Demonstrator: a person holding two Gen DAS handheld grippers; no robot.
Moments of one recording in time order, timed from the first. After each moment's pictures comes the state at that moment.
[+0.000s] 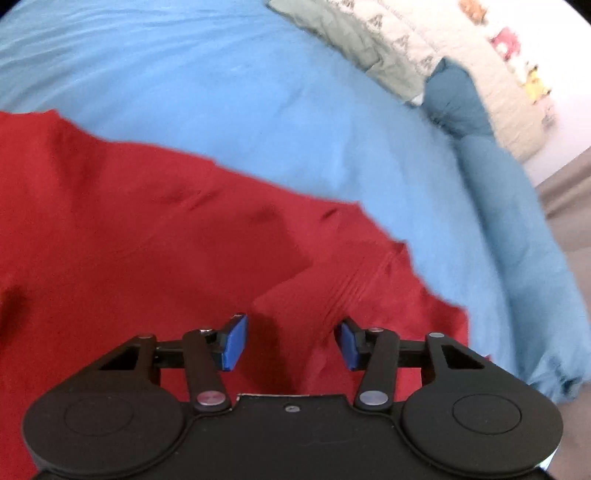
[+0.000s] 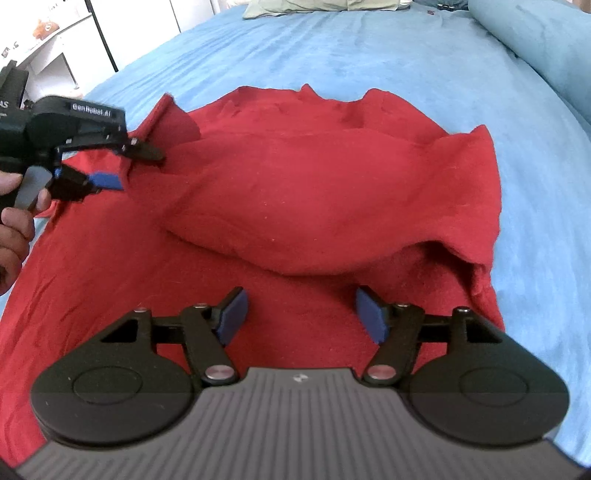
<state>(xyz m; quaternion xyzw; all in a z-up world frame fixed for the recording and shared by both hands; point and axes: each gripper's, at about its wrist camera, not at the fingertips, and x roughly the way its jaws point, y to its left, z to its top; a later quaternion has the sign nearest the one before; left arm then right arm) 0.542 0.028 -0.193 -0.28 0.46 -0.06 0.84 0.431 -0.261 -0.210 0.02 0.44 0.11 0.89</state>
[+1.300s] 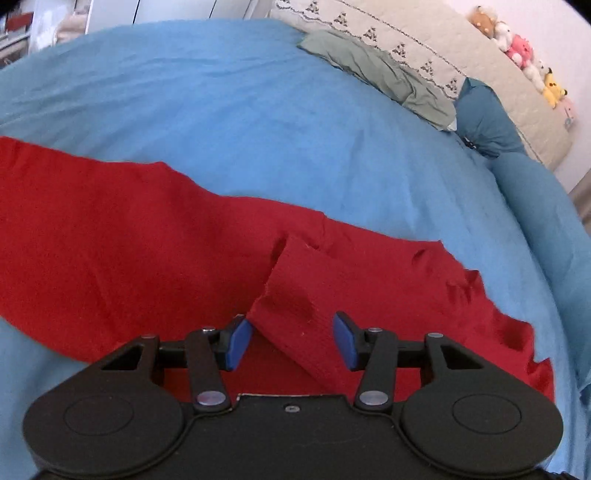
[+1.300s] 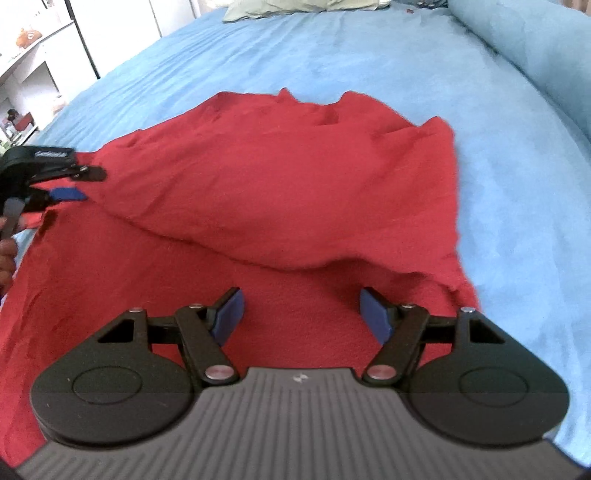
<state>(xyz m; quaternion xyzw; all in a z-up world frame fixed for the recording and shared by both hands) 0.518 0.095 -0.218 -0.22 0.43 0.00 0.88 0.437 -0.266 -0.208 0.02 0.44 0.08 0.89</state>
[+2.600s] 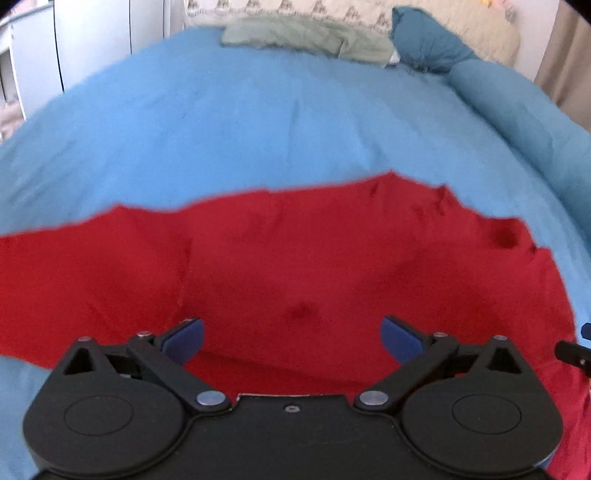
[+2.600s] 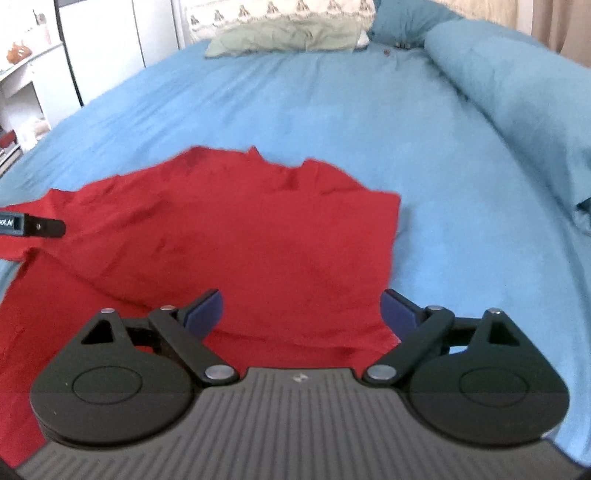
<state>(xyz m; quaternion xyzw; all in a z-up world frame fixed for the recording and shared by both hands) 0.486 0.045 -0.193 -0.04 0.46 -0.05 0.89 0.445 -0.279 -0.182 0.01 0.39 0.04 0.92</state>
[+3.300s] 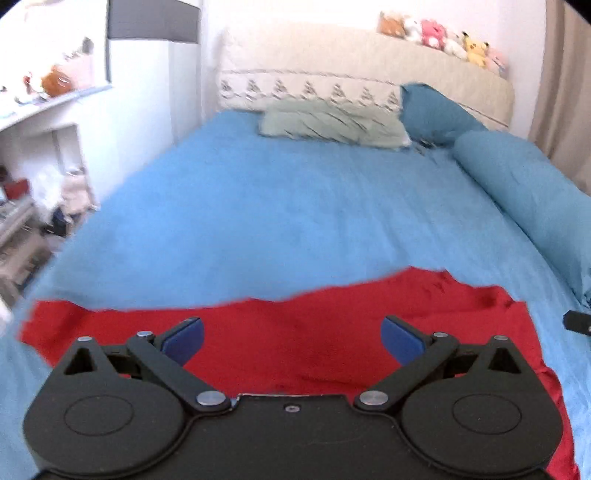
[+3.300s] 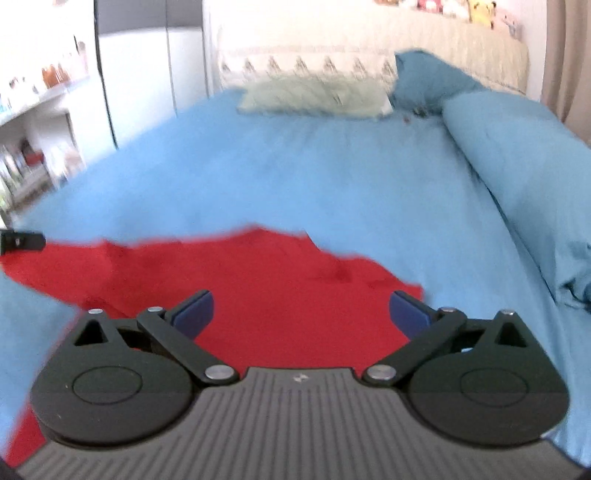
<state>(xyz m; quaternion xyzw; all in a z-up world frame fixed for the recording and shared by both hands) 0.389 0.149 -0.036 -0.02 0.34 -0.01 0.94 0.395 -0.218 -0.069 -0.01 0.31 0.07 0.95</state>
